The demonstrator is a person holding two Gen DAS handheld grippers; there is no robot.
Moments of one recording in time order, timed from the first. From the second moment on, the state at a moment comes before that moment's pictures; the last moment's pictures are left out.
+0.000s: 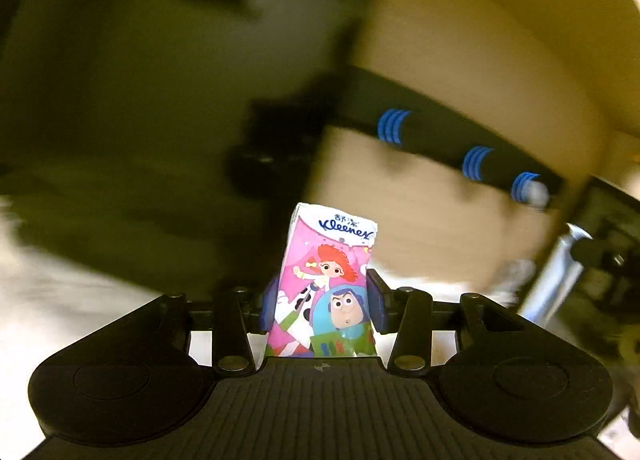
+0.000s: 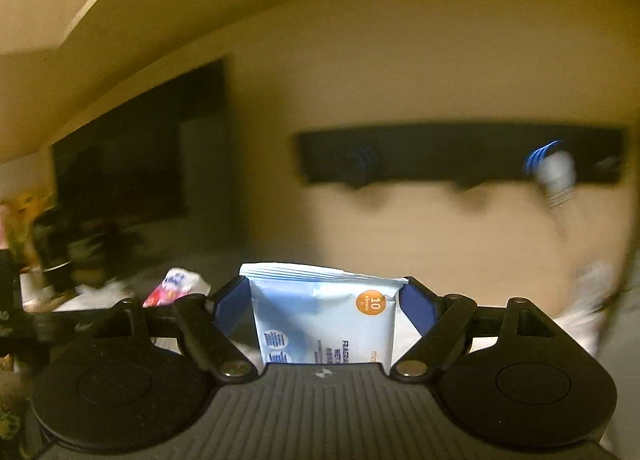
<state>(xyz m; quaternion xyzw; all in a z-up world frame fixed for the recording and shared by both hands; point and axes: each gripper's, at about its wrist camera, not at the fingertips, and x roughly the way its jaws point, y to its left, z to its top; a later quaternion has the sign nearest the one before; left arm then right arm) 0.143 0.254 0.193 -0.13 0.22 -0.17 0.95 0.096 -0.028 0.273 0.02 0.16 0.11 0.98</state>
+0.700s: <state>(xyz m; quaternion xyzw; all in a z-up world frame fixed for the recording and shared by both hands) 0.256 0.027 0.070 -0.20 0.38 -0.25 0.87 0.112 -0.191 0.147 0.02 0.34 -0.01 0.94</state>
